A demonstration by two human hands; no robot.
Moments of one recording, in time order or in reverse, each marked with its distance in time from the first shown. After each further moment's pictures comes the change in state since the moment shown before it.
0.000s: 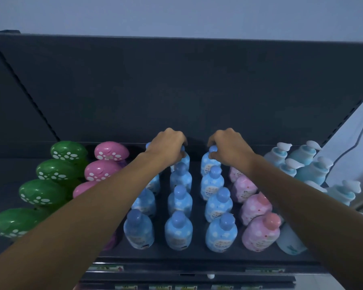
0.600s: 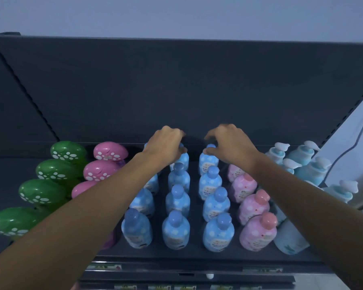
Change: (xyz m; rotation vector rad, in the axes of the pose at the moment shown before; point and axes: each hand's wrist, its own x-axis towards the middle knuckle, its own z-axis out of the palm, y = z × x) left_hand -0.007 0.008 -0.009 -0.017 0.069 0.006; right_hand -0.004 0.004 -0.012 0.017 0.080 -0.079
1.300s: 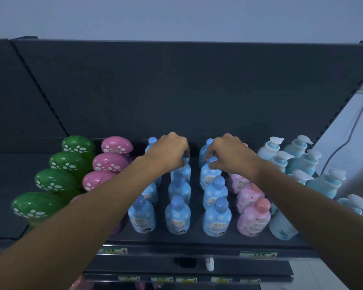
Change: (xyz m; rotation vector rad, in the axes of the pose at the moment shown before) left_hand -0.040 0.006 0.001 0.079 -0.082 0.129; right_hand -0.050 -0.015 -0.002 -0.034 -0.160 0.005
